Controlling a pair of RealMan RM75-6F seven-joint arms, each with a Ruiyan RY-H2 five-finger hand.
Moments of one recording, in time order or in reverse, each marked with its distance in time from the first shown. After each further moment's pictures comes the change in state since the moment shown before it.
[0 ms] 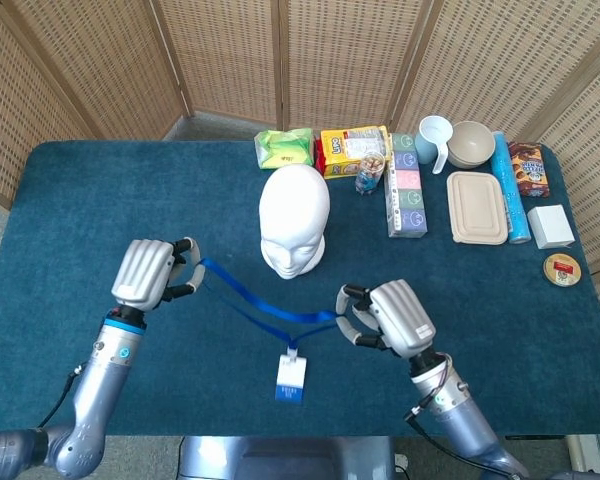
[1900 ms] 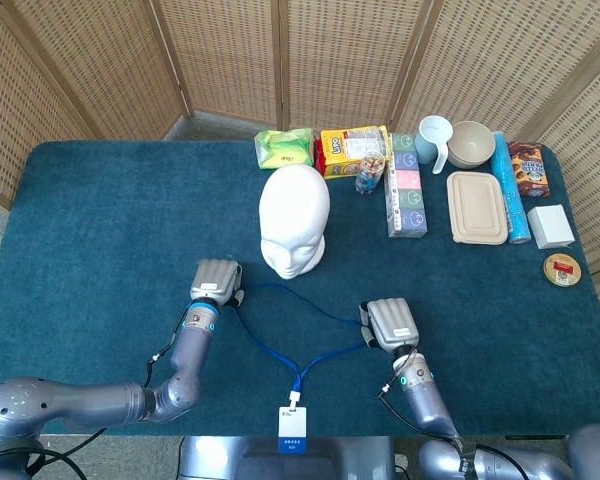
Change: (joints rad) left arm -0.316 -0.464 -0.045 0.621 -0.689 -0.314 0.447; right arm 0.052 -0.379 -0.074 0.519 0.452 -0.116 -0.487
